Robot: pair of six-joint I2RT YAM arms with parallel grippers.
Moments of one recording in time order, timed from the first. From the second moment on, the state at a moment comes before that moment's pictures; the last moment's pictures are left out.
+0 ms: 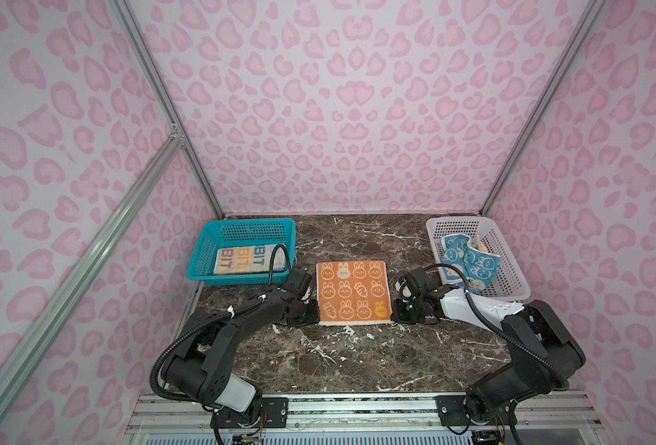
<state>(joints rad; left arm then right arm) -0.46 1.51 0.77 -0.51 0.22 -0.61 0.48 1.56 0.77 -0.42 -0.28 0.54</state>
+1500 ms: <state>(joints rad) -0.55 1.58 0.79 -0.25 0.33 -0.72 0.48 1.51 0.64 -0.06 -0.50 0.62</state>
